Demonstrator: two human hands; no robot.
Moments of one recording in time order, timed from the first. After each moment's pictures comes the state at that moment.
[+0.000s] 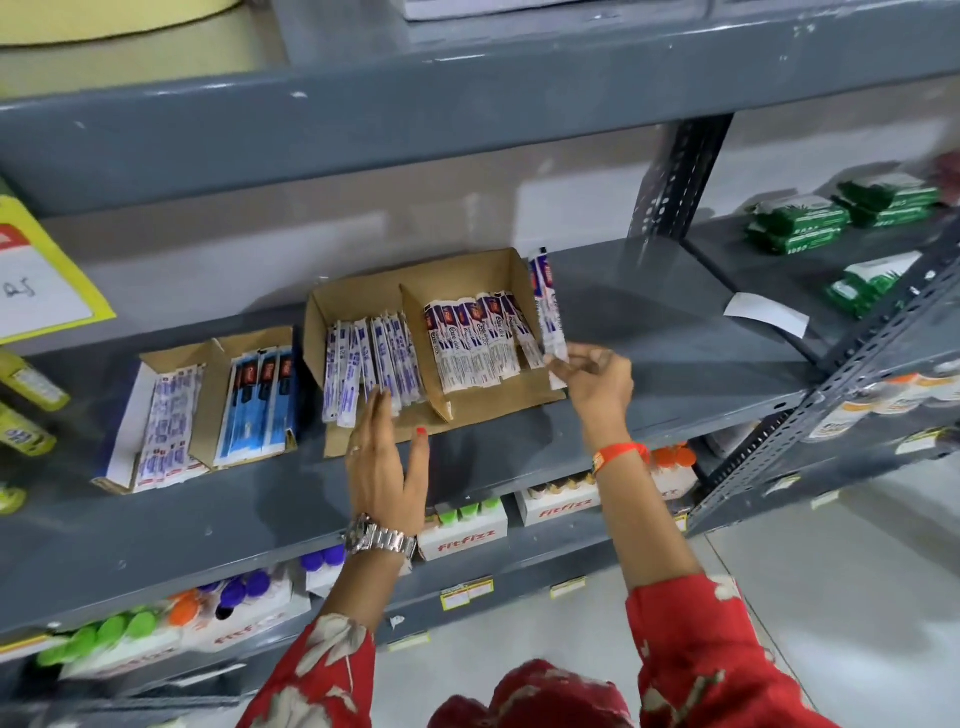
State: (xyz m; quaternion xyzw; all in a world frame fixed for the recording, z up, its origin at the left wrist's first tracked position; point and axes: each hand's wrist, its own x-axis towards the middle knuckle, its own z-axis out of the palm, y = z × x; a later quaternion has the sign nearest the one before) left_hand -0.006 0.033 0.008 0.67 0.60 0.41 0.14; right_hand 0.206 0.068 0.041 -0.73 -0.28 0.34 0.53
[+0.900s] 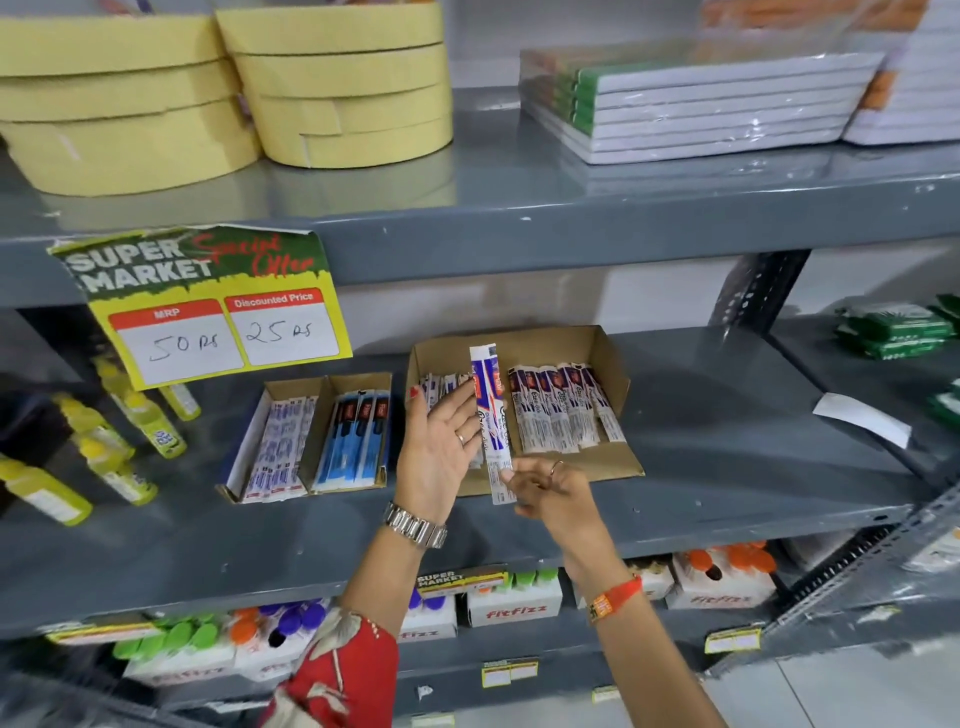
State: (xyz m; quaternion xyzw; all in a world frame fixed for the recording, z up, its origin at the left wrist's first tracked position) left_hand -0.034 0.051 0.103 0.37 0.31 0.56 0.67; right_hand 0.092 0.025 0.057 -0.54 -0.40 0.56 0.49
